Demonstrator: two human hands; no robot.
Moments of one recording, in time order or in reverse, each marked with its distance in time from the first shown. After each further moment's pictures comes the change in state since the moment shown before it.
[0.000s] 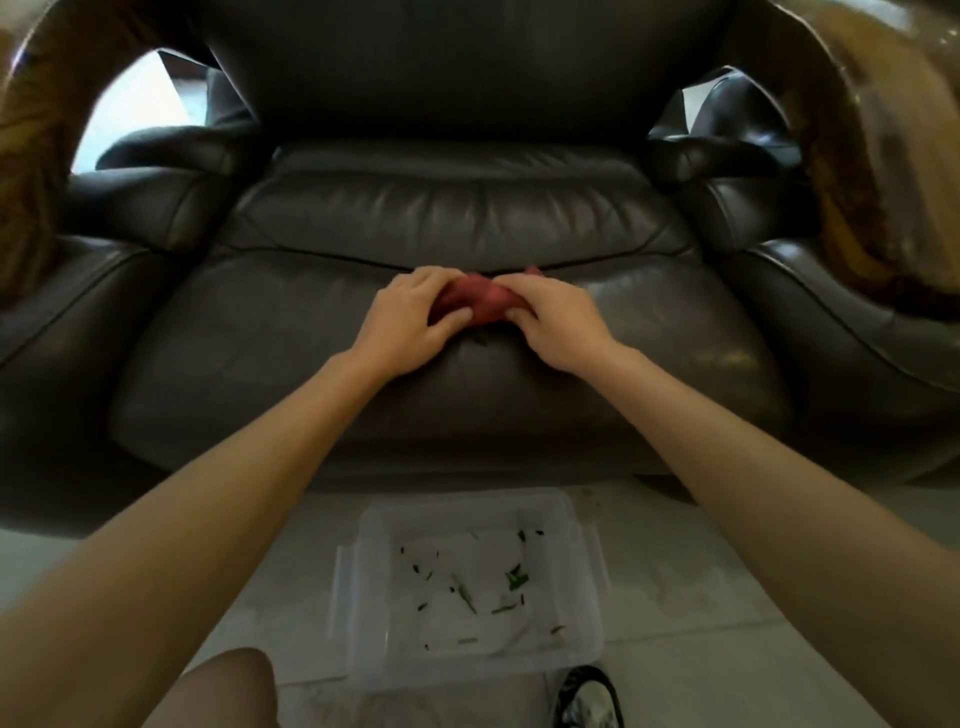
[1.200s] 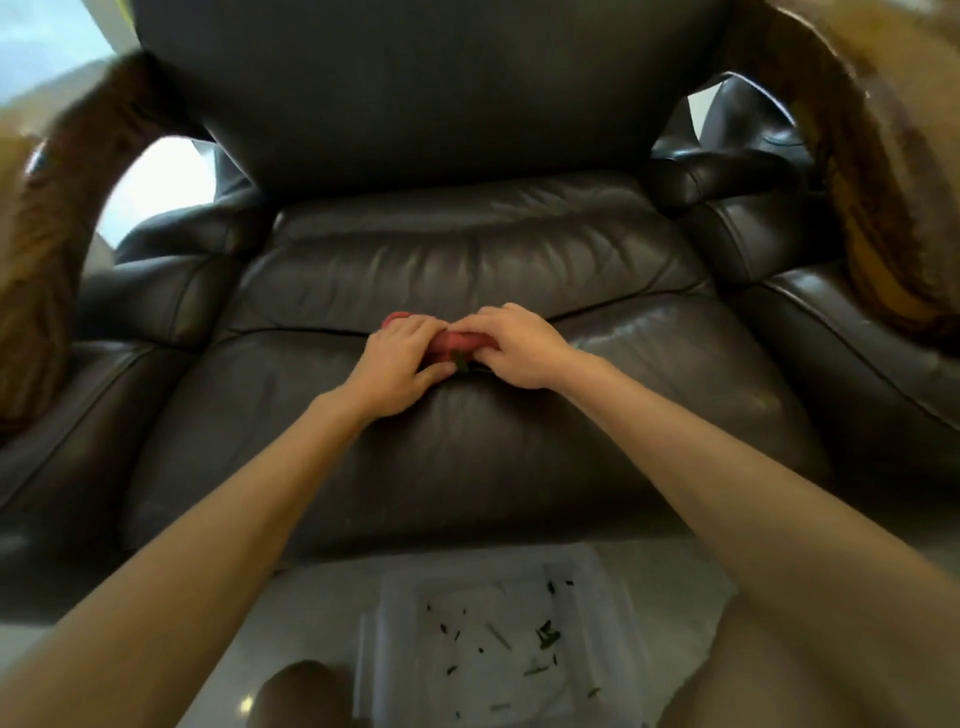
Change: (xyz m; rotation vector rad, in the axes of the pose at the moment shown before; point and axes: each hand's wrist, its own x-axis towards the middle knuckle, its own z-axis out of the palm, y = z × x) left_hand 0.049 -0.010 -0.016 0.177 -0.241 0.019; right_hand 0.069 0.014 0.004 0.101 -0.160 -0.122
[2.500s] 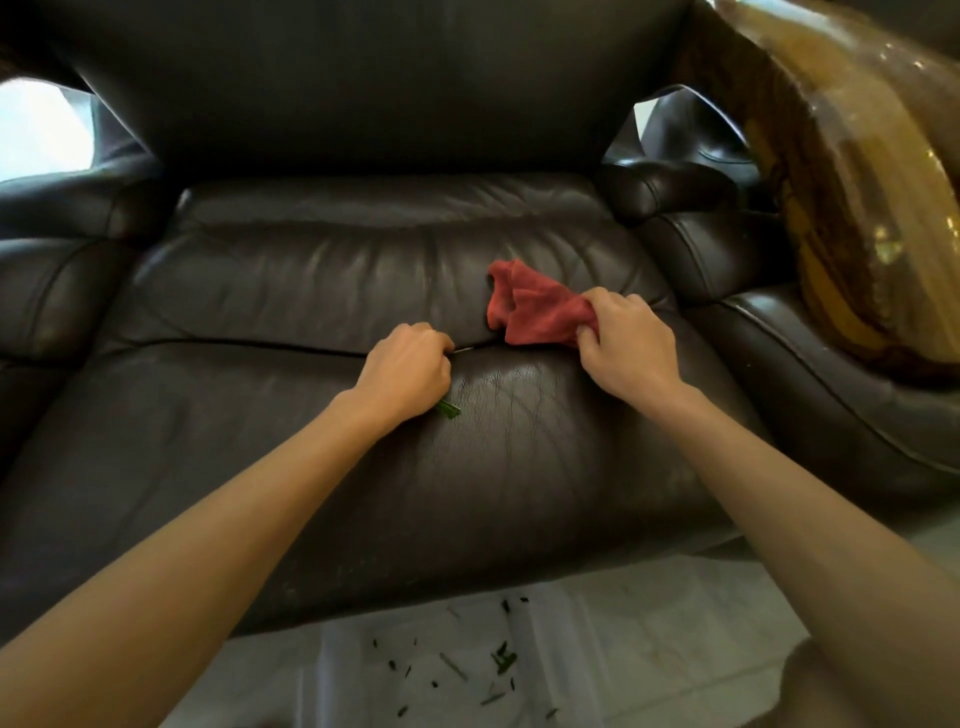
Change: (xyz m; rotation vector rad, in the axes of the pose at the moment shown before) left_hand 0.054 0.031 0.020 -0.023 -0.050 -0.100; right_hand -0.049 0.068 -0.044 -0.356 0.380 0.465
